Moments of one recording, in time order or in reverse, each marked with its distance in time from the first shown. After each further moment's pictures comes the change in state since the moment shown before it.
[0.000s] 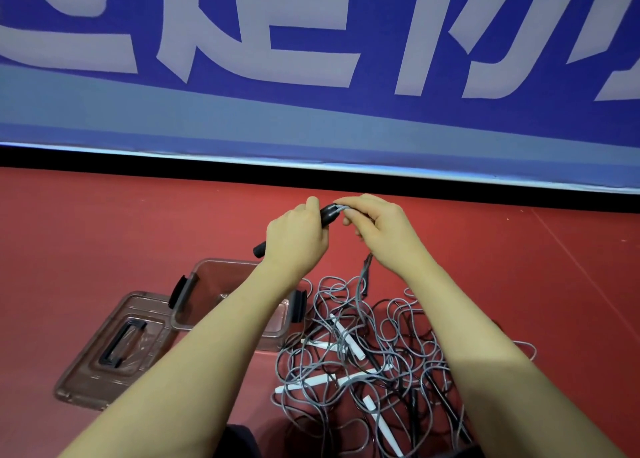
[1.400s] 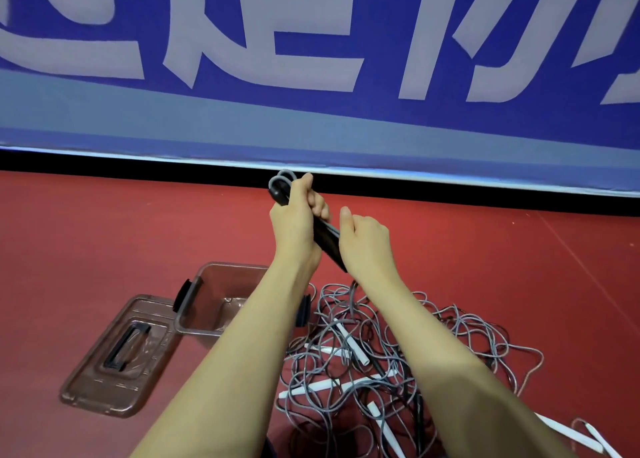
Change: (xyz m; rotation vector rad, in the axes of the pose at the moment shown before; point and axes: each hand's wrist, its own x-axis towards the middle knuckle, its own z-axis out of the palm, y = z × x) left_hand 0.015 0.022 -0.020 -1.931 0.237 -0.683; right_hand 0.003 -0.011 0.045 -0.206 0.149 0.371
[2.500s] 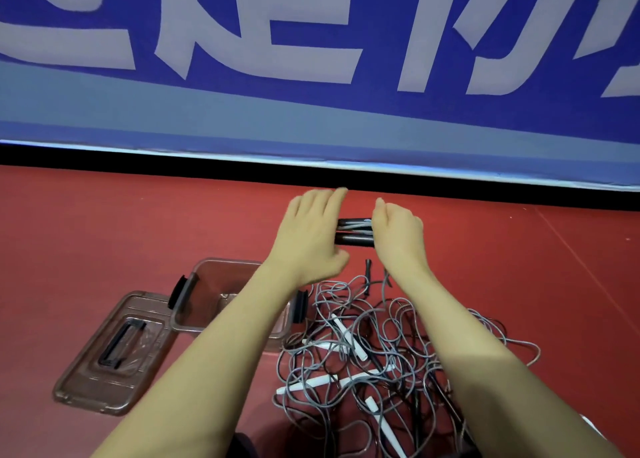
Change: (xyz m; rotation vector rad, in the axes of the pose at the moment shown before) left_hand 0.018 -0.016 -0.043 1.793 -0.533 0.973; right_hand 0.018 0.032 -0.024 -0.125 0.131 0.036
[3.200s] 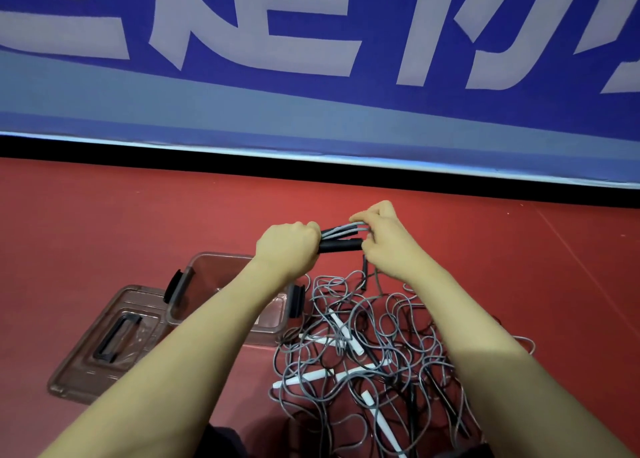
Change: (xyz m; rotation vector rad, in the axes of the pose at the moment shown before) left_hand -0.006 -0.011 0.011 0.333 -0.423 -0.101; right_hand -0.005 0.015 -0.004 0.018 -0.448 -0.210
